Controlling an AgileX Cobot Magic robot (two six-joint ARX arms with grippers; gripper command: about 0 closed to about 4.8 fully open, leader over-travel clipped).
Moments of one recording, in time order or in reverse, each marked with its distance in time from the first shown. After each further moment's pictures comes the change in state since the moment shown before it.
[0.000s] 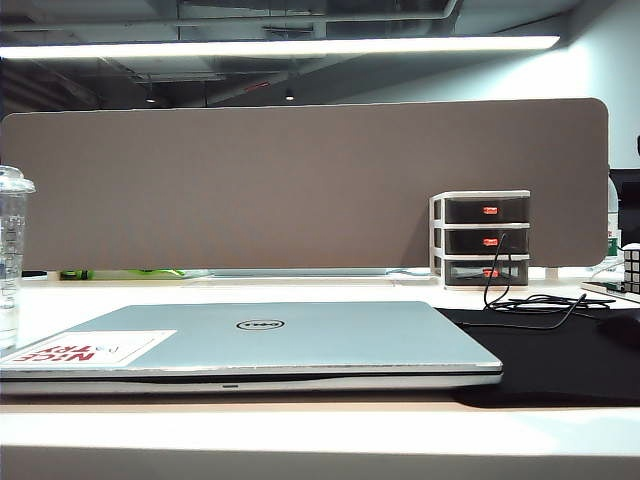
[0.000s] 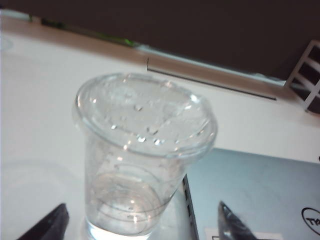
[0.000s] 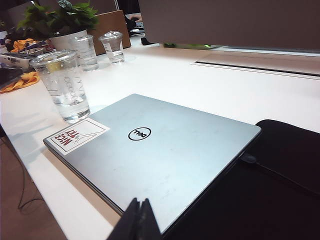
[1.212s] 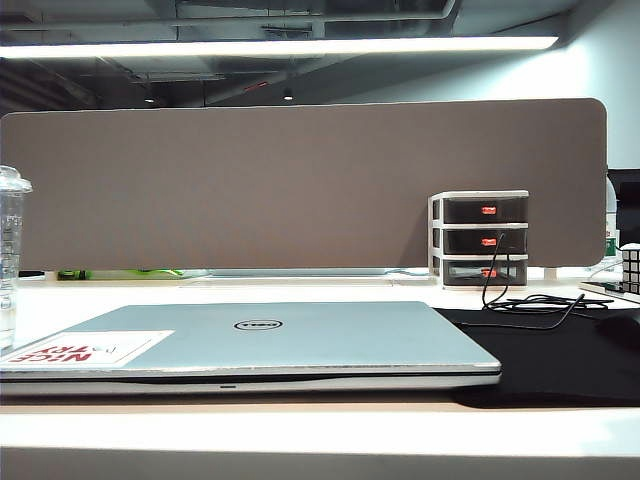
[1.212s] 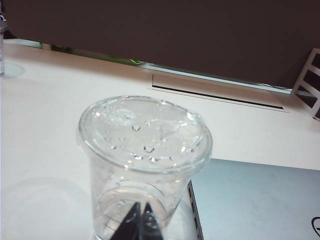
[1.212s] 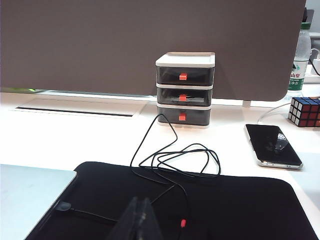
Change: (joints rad) left arm -0.062 -0.078 0.013 -0.047 -0.099 0.047; right arm -0.001 0.000 0.000 0.129 0.637 -0.091
